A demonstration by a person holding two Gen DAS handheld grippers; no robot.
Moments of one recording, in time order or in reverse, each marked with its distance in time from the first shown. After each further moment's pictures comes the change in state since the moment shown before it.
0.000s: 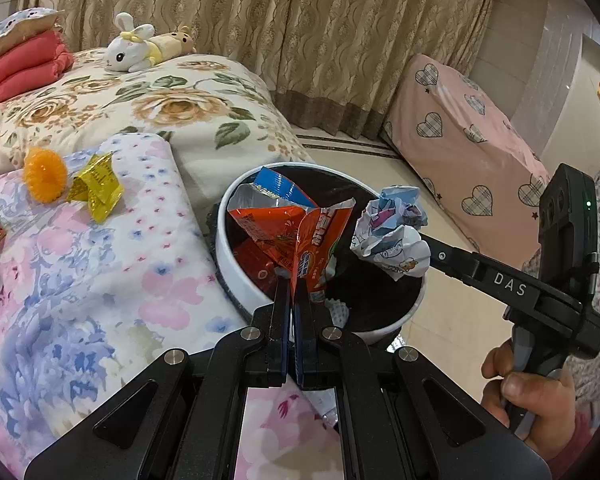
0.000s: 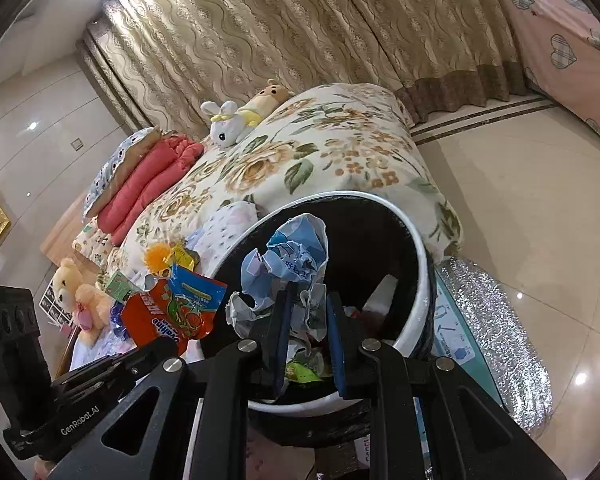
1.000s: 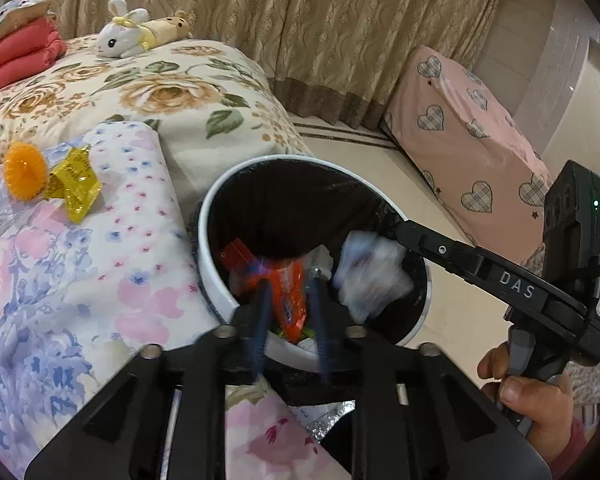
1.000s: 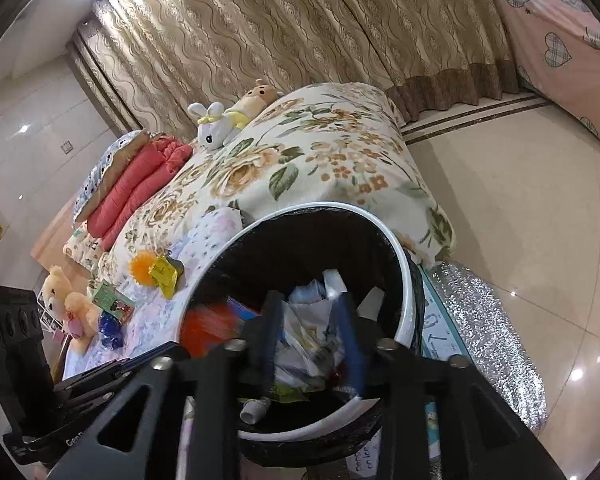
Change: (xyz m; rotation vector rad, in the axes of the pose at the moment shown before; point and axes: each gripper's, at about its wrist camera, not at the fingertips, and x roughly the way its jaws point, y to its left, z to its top) left arm 0.018 -0.001 0.010 -0.026 0.039 -0.013; right arm 0.008 -0.008 0.011 0.013 -0.001 -0.025
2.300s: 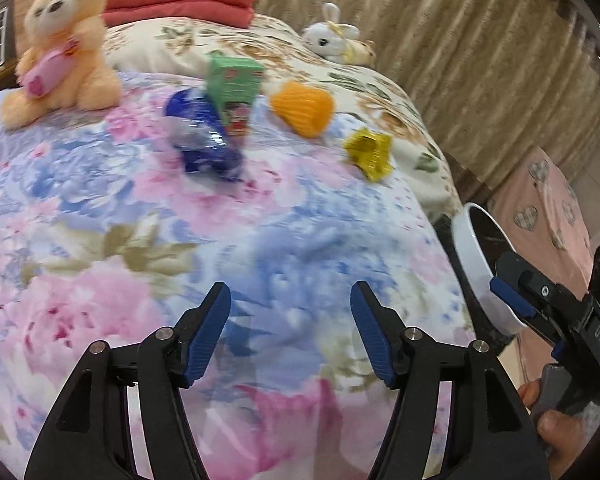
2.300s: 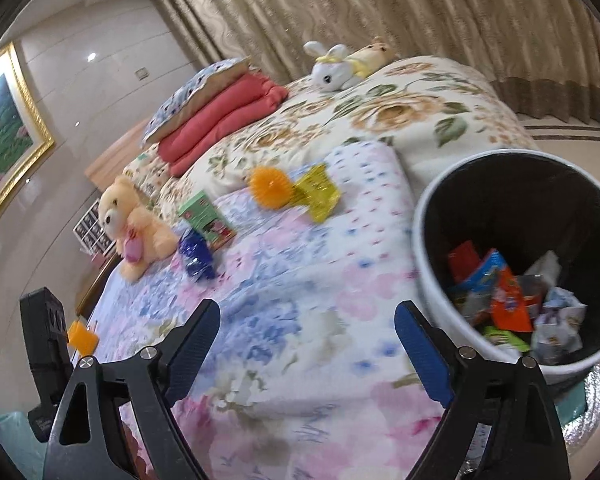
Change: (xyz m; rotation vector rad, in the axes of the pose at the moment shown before) left arm -0.114 0.188 -0.098 -0.425 -0.111 0.278; right arm 0.042 0.164 -0.071 -0.234 0.138 0.200
